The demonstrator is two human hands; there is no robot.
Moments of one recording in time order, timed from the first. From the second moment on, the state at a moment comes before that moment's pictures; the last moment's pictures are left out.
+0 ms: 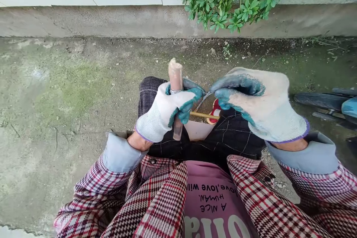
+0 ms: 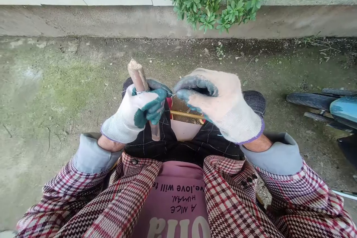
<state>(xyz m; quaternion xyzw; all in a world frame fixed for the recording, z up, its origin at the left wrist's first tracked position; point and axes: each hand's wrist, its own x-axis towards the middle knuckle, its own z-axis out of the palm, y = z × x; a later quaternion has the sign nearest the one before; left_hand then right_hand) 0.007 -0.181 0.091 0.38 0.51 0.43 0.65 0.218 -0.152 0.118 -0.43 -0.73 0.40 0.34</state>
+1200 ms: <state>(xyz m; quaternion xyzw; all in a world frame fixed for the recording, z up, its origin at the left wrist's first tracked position) 0.005 -0.191 0.100 0.49 0.57 0.51 0.41 0.198 -0.171 0.094 -0.48 -0.62 0.47 0.40</state>
